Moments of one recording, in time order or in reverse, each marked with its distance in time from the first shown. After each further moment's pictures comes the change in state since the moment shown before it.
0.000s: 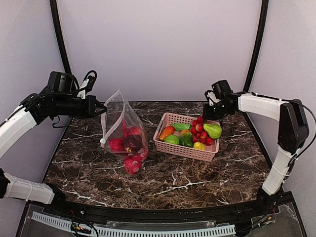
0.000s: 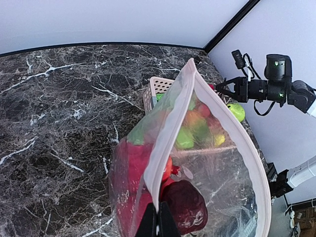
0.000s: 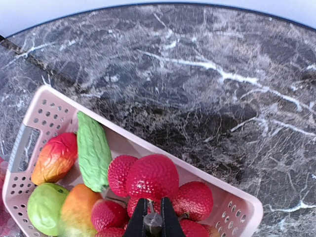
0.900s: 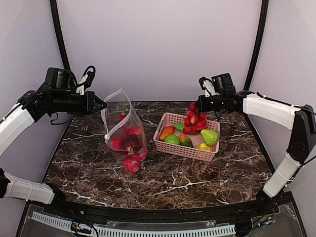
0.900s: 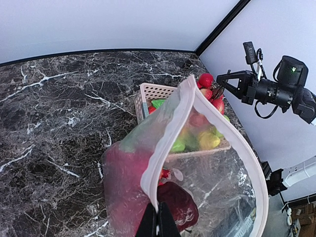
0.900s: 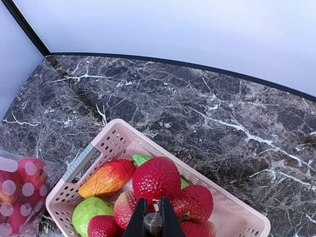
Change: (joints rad) left arm 0.000 0.002 0.045 -0.013 0.027 0.005; right arm 0.110 -0.157 -0.055 0.185 0.025 -0.060
